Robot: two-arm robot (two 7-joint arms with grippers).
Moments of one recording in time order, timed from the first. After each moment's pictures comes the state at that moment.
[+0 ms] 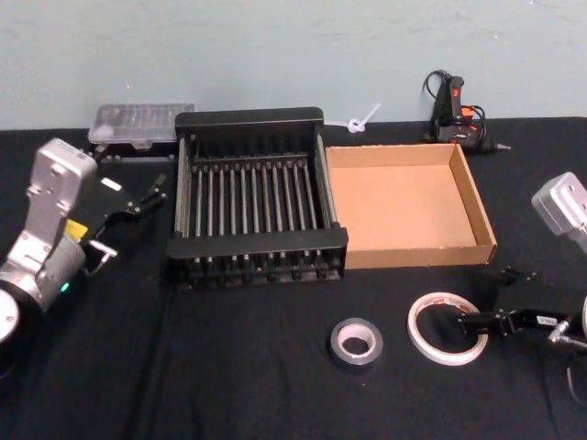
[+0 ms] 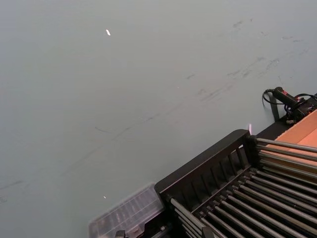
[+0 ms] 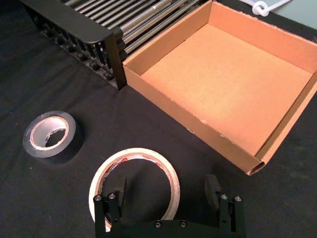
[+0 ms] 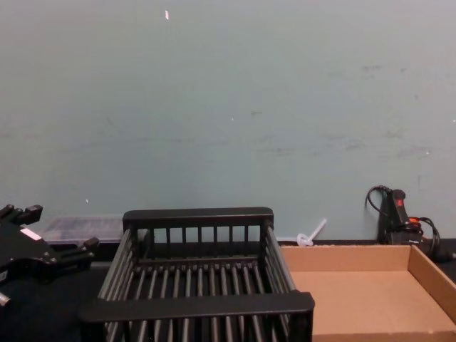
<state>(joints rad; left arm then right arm) -0.20 0.60 0.45 -1.41 -0.25 -0.12 0.03 0.10 0.83 -0.40 -1.67 0.51 0.45 0.49</state>
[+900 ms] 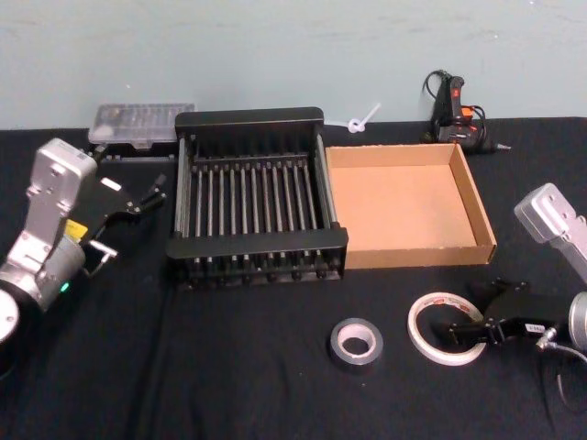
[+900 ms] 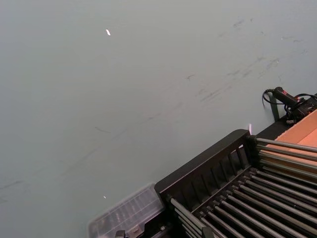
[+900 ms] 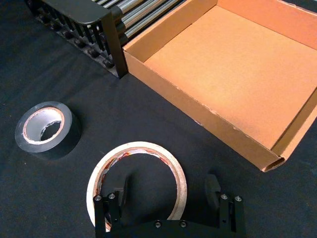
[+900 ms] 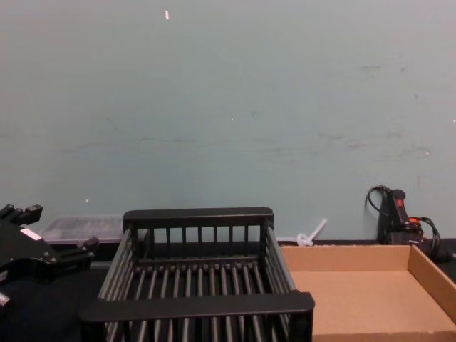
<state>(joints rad) -0.20 0.60 0.45 -1.41 -0.25 -0.12 0.03 0.14 0.80 -0.44 -1.61 0.49 0.47 0.51</state>
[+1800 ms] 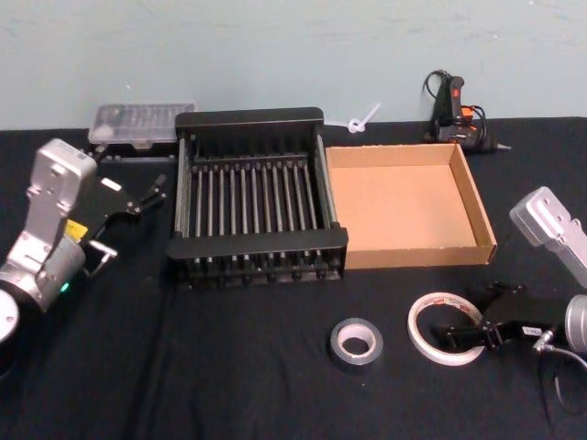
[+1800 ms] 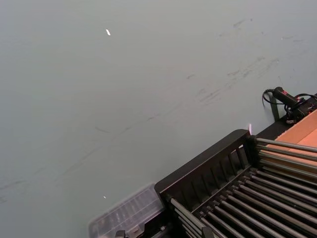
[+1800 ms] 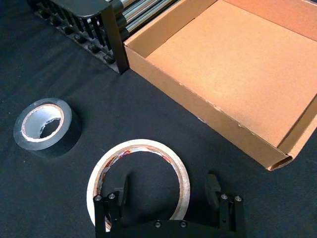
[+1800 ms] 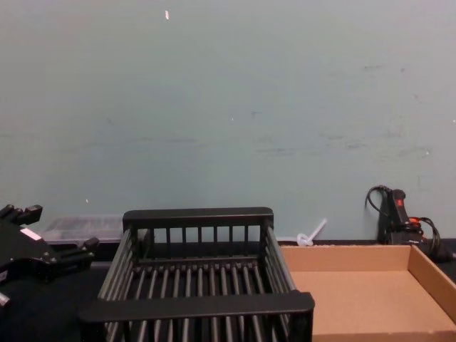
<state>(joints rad) -0.20 0.60 0.45 -1.41 -0.25 -0.12 0.03 0.15 0.79 -0.46 -1.60 0.48 0.48 0.51</state>
